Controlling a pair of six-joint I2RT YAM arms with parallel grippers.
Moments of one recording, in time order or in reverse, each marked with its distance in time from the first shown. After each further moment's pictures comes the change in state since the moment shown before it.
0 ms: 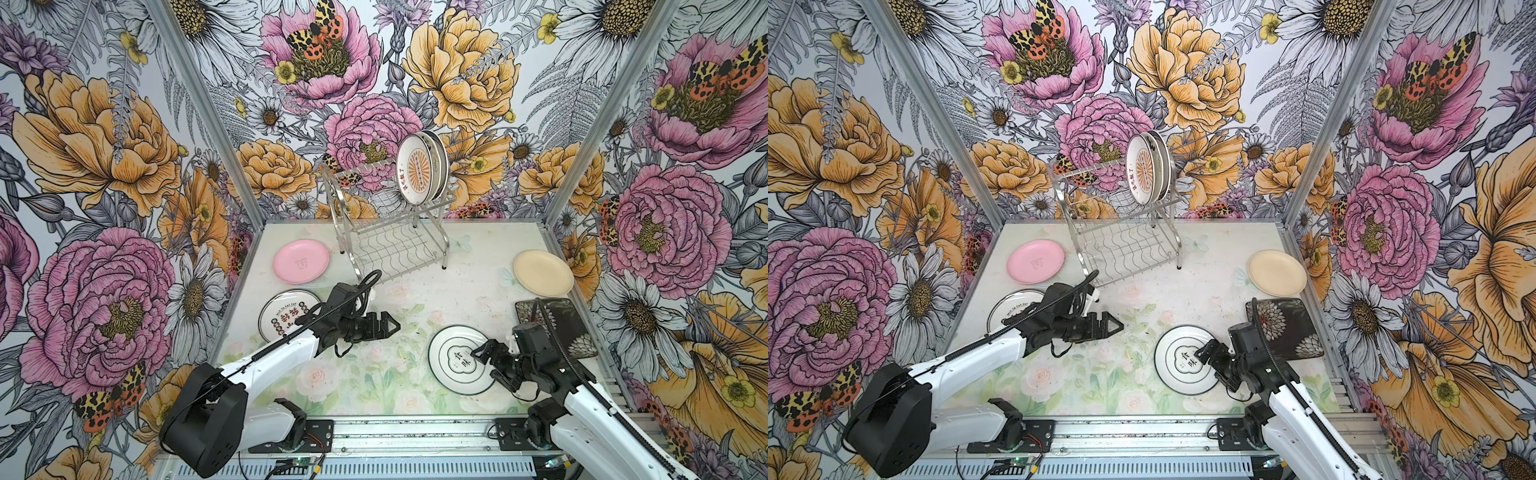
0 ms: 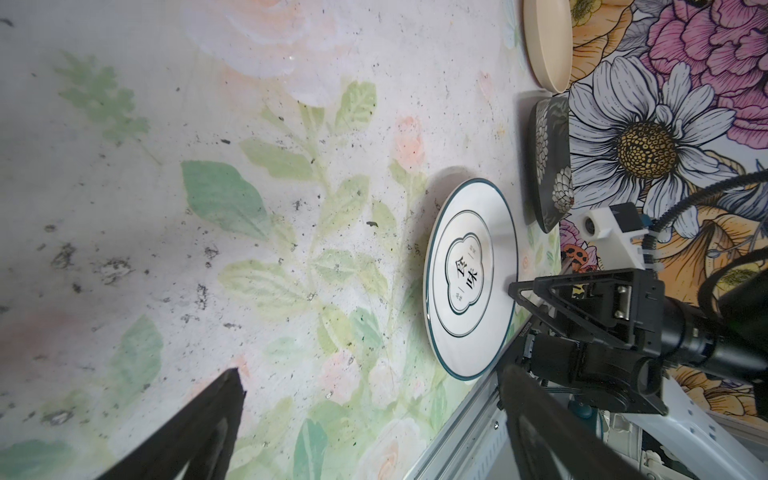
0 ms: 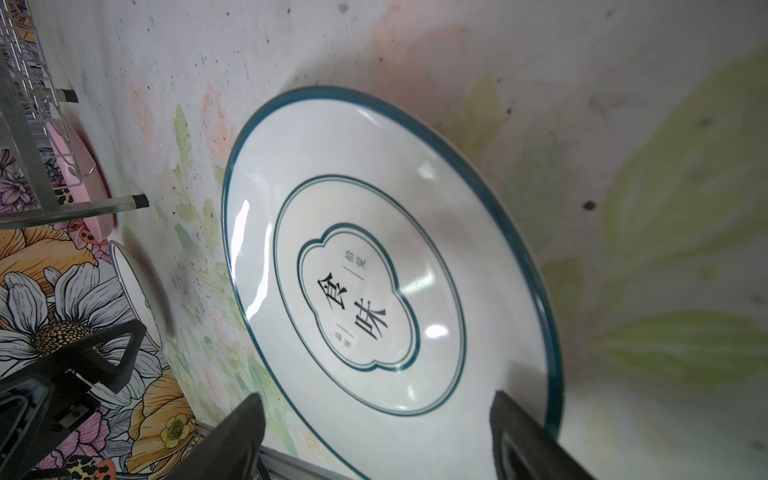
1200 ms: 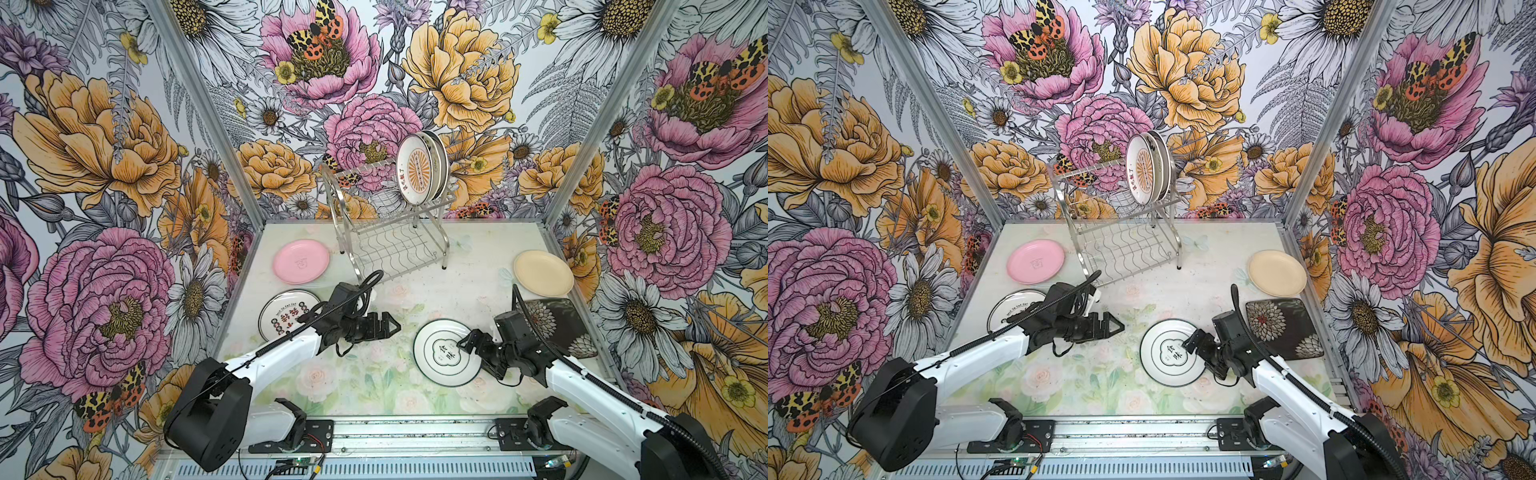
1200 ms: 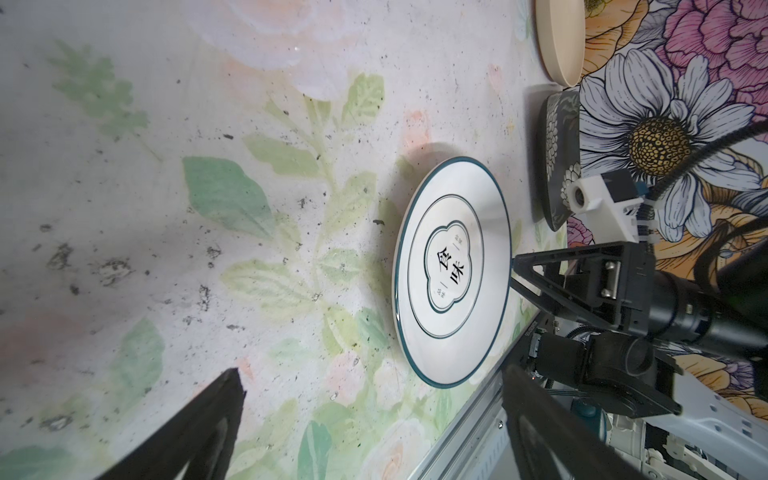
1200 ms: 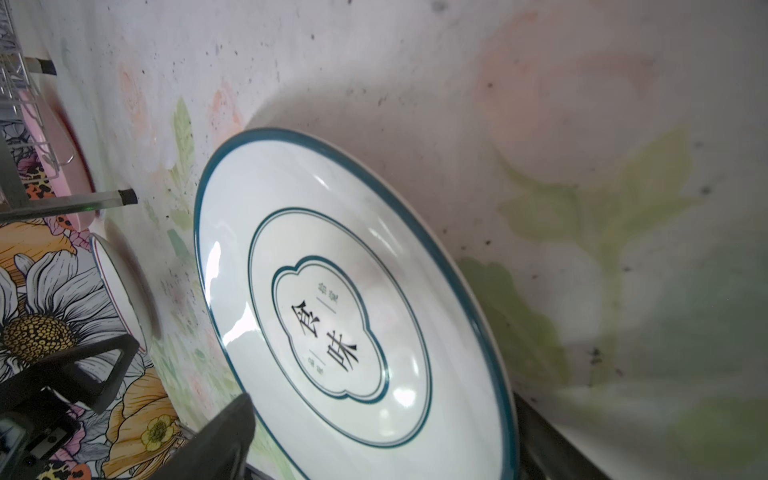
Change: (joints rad) left arm -0.002 0.031 0.011 -0.006 0.000 0.007; right arm 0.079 0.321 0.011 0.328 -0.024 -0.009
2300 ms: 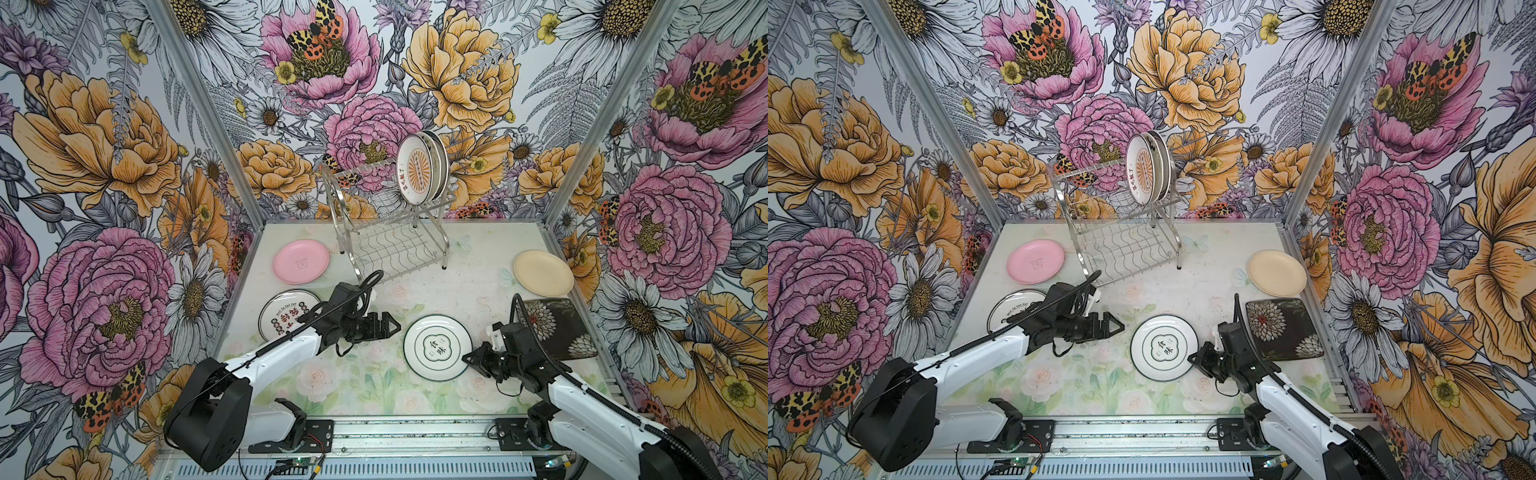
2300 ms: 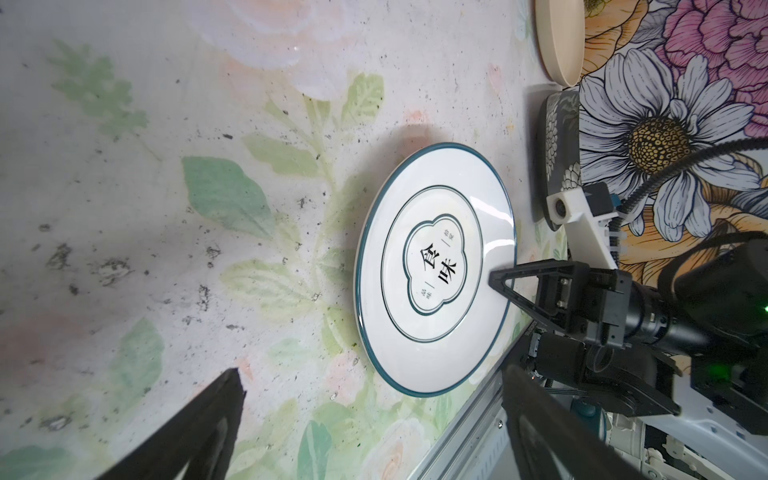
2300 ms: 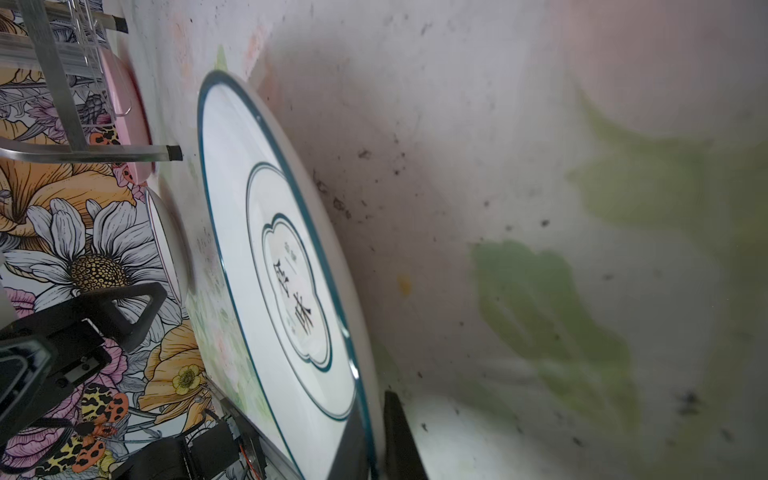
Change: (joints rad) left arm 0.000 0.000 0.000 0.000 0.001 0.000; right arm -0.029 -0.074 -0.170 0.199 -0.108 -0.033
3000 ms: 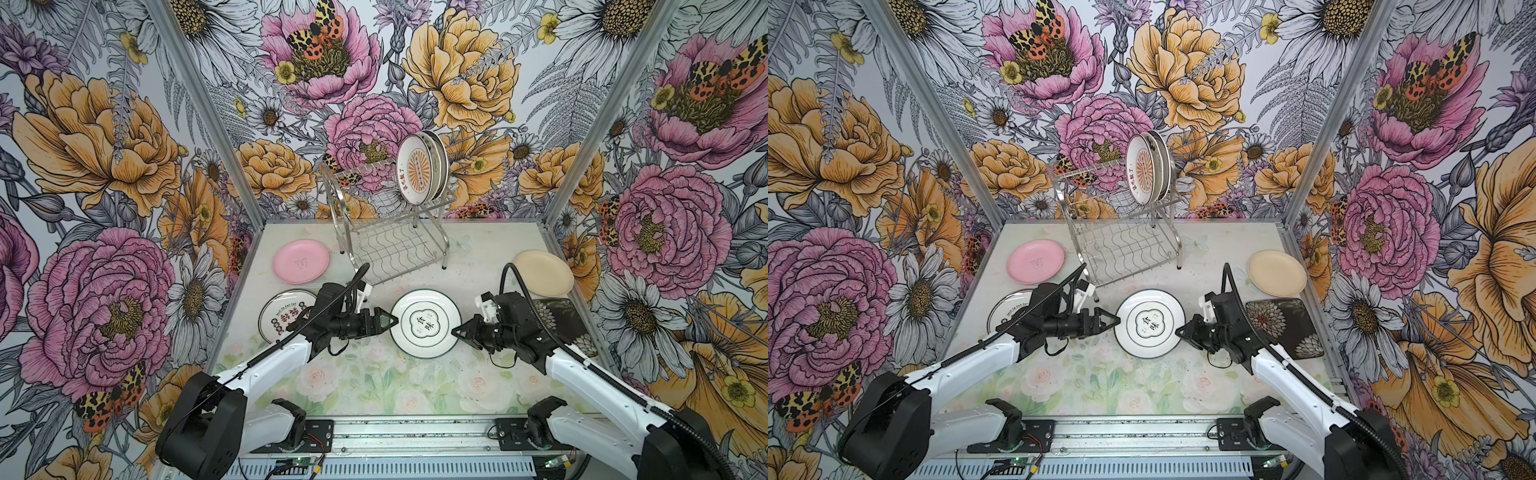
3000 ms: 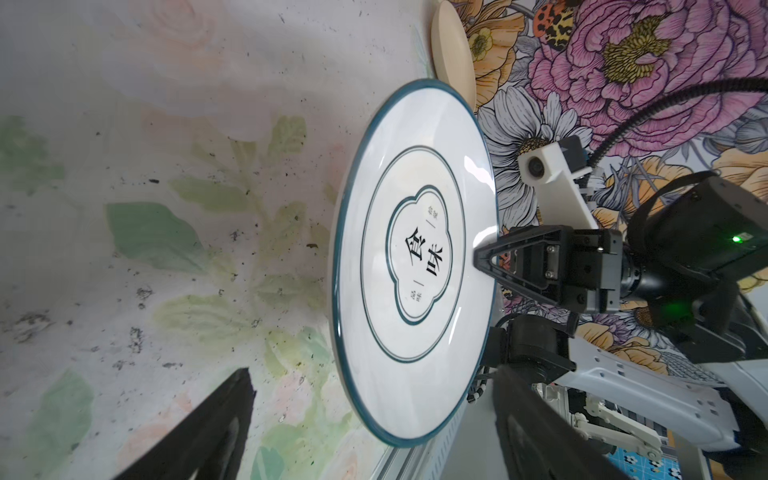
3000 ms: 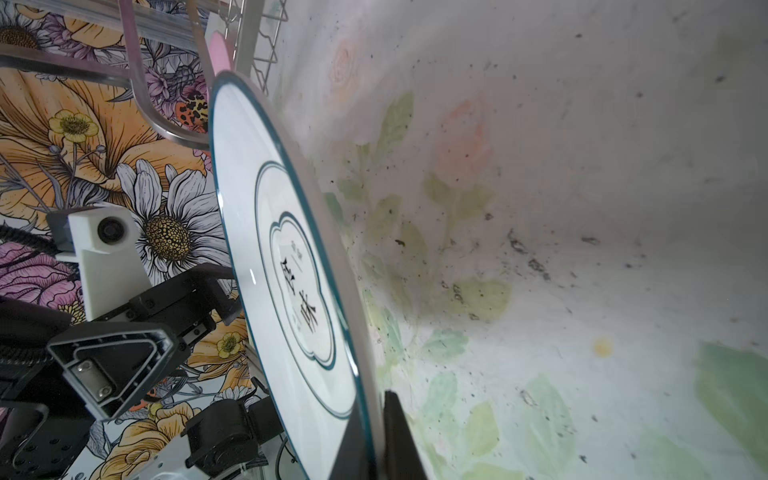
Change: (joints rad) left arm 0.102 -0.077 -0.106 0.244 0.216 -0.056; right arm 0.045 0.137 0.352 -0.100 -0.070 -0.080
